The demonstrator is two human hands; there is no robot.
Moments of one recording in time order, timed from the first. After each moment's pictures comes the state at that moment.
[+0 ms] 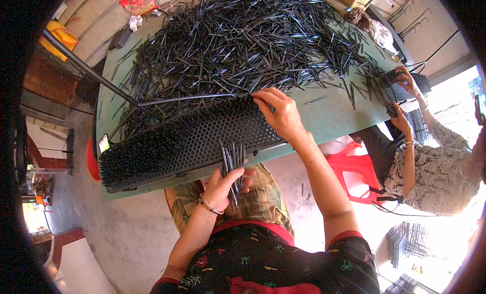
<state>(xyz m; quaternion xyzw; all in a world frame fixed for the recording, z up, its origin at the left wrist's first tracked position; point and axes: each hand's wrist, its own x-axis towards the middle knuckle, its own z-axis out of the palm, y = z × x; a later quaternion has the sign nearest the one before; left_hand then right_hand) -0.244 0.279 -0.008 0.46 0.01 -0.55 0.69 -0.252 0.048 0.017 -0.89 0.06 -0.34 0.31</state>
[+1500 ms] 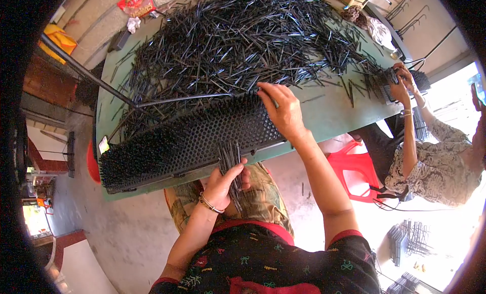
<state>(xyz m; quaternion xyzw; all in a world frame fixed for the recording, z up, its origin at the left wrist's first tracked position) -0.249 0.273 -0.001 0.46 0.05 -0.55 0.70 -0.257 0.041 0.013 -0.87 0.12 -0.39 0.29</state>
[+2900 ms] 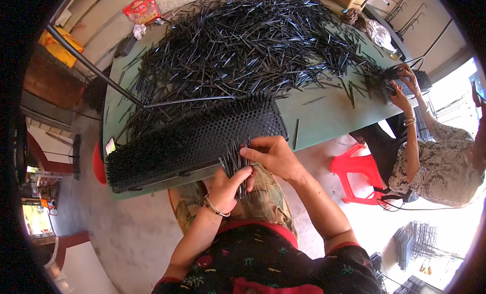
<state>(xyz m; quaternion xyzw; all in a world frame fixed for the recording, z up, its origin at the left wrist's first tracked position) -0.262 0.267 0.022 0.47 -0.07 -0.48 0.74 -0.317 0.113 0.041 -0.69 0.20 -0.03 0.70</state>
